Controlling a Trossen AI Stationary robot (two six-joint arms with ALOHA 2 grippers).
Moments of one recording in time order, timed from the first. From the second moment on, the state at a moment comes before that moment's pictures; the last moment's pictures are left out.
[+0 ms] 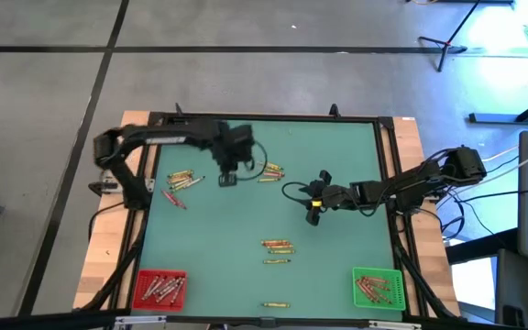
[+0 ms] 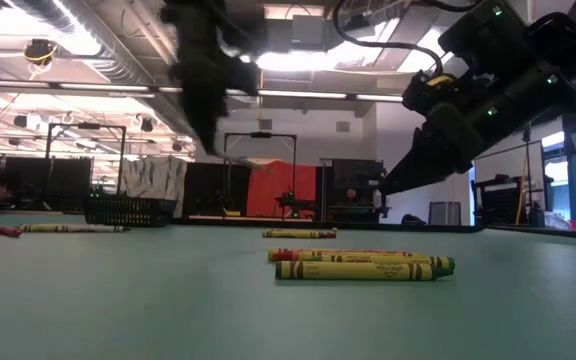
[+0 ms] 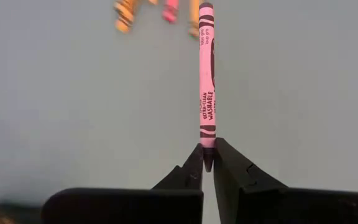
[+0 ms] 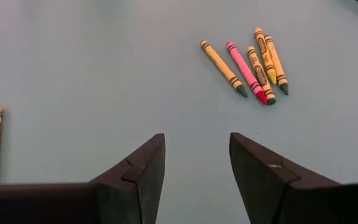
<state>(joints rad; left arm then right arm) 0.27 1.65 1.34 -1.03 0.00 0.15 0.13 1.43 0.46 0.35 0.35 0.27</state>
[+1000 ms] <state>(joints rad) -0.94 1.34 1.11 -1.04 -0.14 -1.30 0.25 1.44 0.46 0.80 0.14 0.15</state>
